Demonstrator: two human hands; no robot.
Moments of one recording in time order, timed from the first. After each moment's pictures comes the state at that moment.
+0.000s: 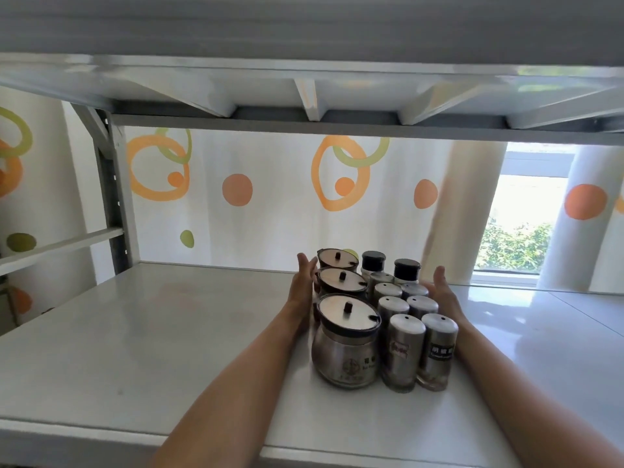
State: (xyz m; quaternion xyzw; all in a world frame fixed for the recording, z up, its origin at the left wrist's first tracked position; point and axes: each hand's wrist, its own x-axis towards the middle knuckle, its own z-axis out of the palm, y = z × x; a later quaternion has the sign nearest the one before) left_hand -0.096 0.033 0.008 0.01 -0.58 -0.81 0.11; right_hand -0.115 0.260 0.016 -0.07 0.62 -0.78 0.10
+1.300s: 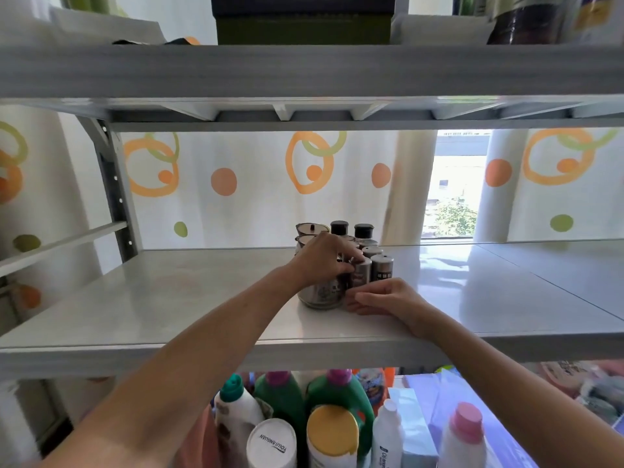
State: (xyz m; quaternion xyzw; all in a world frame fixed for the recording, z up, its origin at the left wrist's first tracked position) left_hand 0.052 0.098 0.074 -0.29 -0.90 -0.23 0.22; right_hand 0.050 0.274 0.010 -0.24 0.72 -0.64 0.11
